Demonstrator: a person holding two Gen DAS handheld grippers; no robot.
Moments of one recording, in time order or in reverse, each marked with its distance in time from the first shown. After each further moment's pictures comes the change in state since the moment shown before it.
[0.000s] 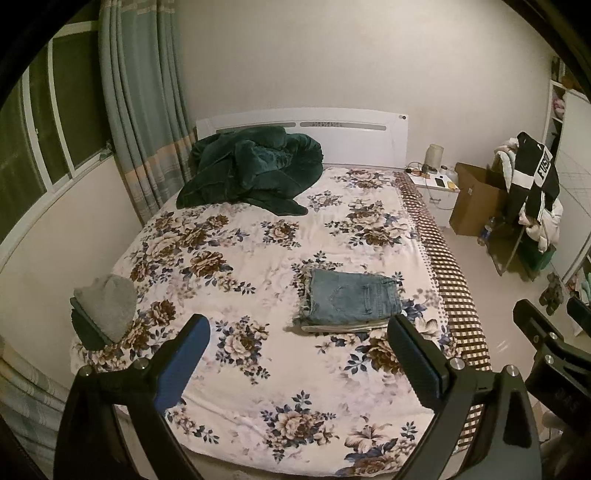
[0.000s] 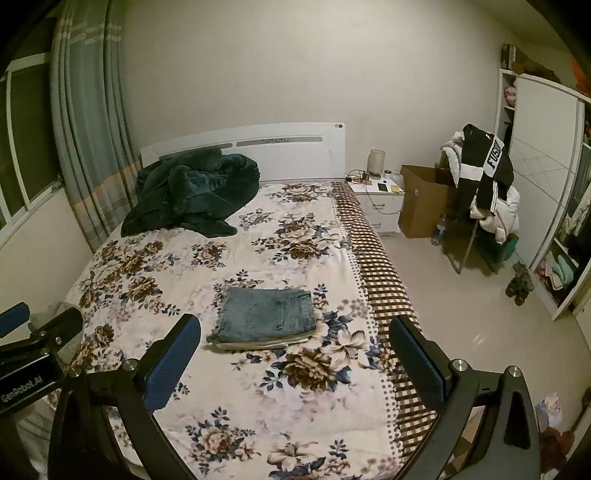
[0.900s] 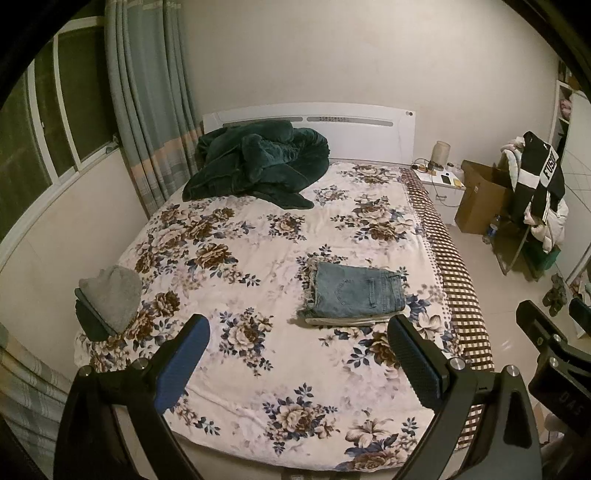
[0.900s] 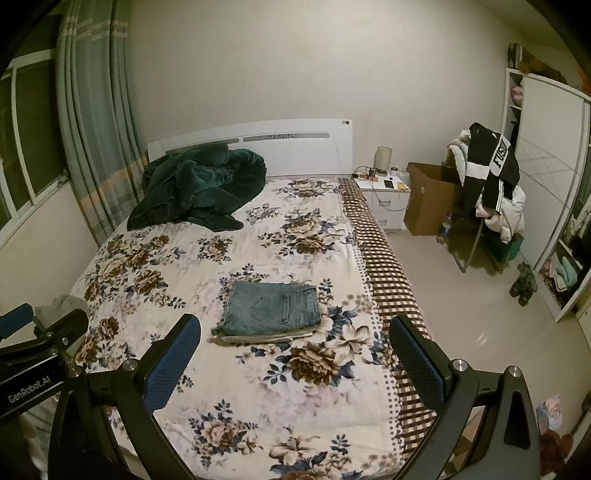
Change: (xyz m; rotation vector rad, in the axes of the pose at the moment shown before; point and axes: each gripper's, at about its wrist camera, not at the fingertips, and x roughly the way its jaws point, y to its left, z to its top) left arm -0.004 0.012 -0.010 -0.010 0.017 0.014; right arm -0.002 0.004 -0.002 -0.011 0.018 0.021
